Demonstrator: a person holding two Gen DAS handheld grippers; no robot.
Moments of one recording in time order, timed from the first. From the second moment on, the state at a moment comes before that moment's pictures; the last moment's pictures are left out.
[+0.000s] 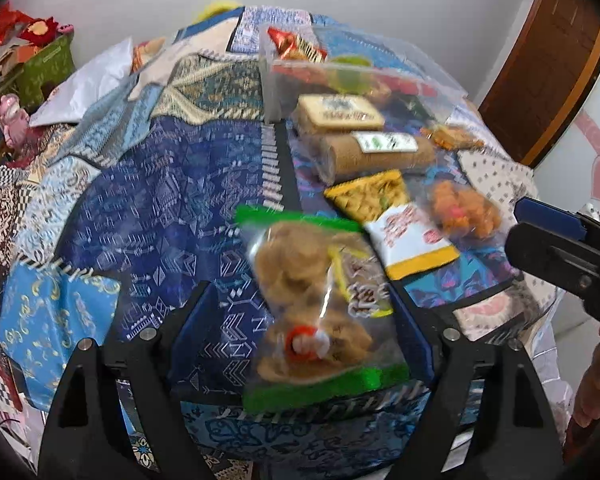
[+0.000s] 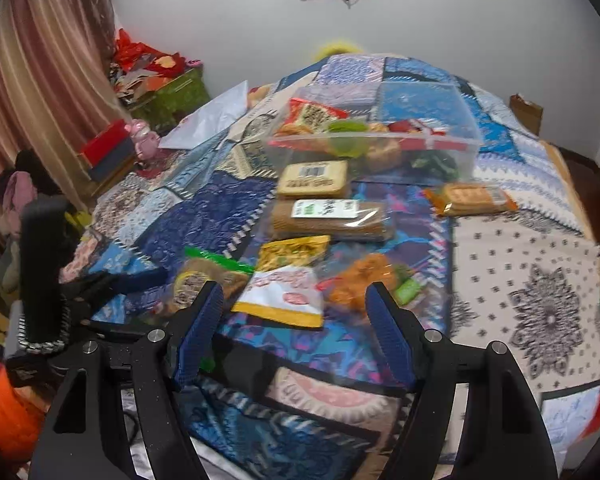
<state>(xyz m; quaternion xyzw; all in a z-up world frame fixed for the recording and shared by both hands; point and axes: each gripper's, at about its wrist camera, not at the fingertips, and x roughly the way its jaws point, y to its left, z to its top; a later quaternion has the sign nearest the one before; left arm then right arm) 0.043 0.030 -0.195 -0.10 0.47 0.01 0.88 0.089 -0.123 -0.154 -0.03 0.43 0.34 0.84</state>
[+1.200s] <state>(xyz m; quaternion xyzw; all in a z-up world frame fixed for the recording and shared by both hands) 0.081 0.093 -0.192 -0.14 0.45 0.01 0.88 0.134 -0.068 -0.205 -0.08 0.50 0.32 0.80</state>
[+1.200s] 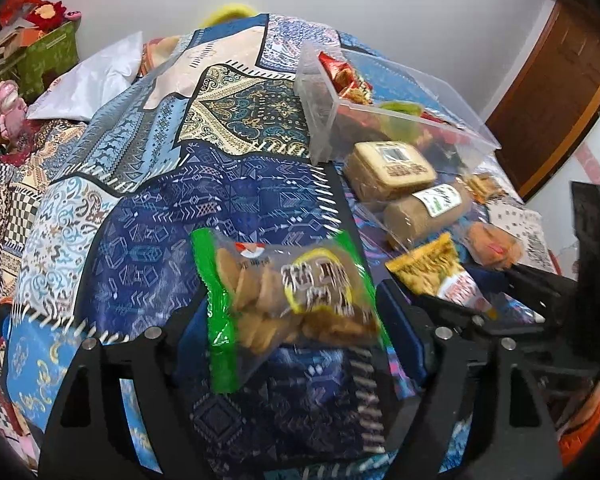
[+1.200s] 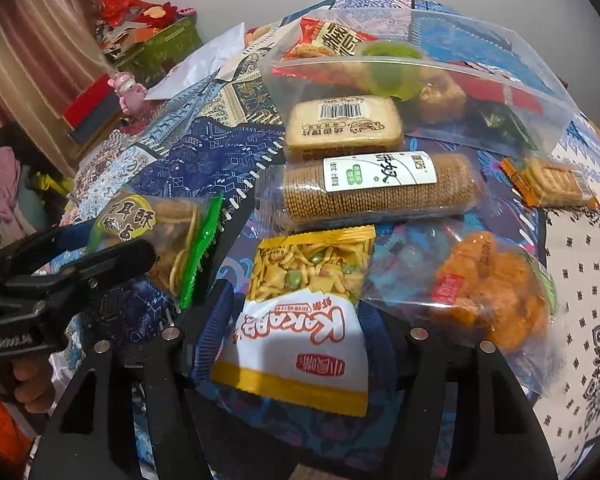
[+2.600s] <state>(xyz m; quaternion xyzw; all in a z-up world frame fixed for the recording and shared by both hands) 0.111 0.067 -0.102 -0.11 0.34 0.00 0.93 0.161 -0.114 -0.101 -0.03 0.36 0.31 0.88</state>
